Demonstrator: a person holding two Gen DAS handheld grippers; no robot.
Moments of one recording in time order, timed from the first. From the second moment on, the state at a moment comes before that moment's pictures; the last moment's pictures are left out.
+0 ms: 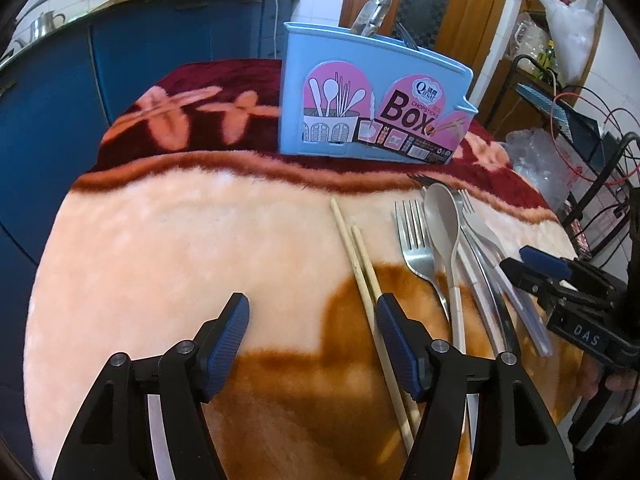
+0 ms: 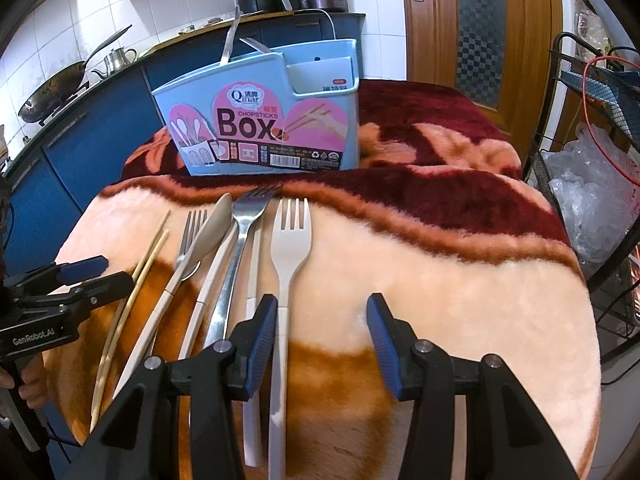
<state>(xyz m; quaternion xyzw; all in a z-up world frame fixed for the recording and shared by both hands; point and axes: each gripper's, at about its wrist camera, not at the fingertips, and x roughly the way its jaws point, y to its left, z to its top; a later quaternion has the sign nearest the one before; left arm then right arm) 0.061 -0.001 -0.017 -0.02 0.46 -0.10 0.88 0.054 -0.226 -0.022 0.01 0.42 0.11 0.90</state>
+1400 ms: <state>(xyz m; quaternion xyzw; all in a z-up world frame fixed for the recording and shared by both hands) 0.063 0.009 -0.010 -0.03 0.55 -0.14 0.82 0.064 -0.233 -0.017 -0.02 0.53 0.15 0.84</state>
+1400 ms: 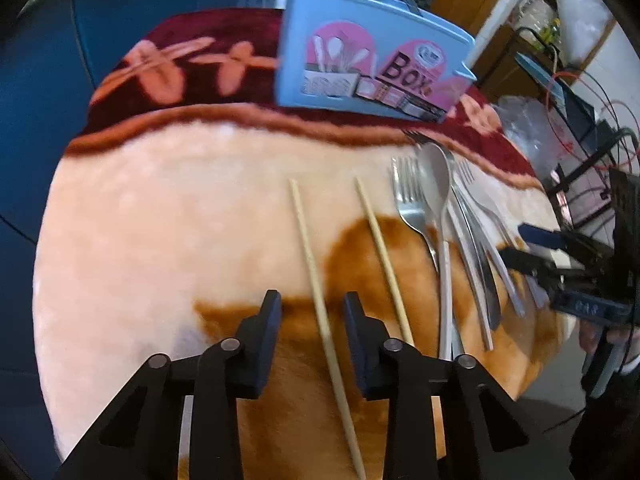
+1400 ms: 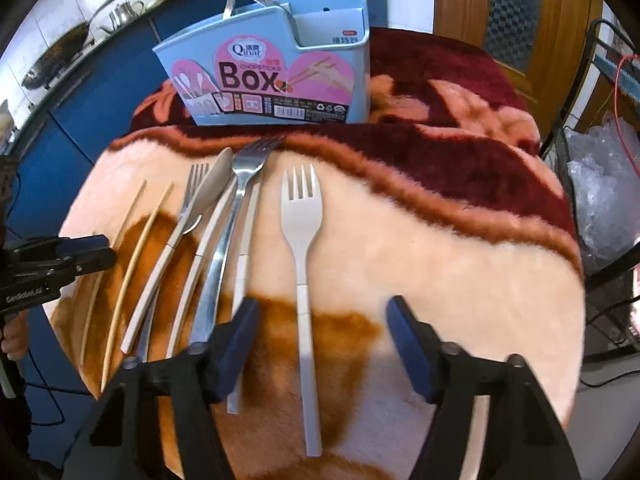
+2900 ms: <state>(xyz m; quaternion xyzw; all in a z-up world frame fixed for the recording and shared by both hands) 0.048 0.006 0.050 -0.10 0.38 -0.20 0.90 0.035 -0.250 0.028 0.11 0.36 0.20 0.91</state>
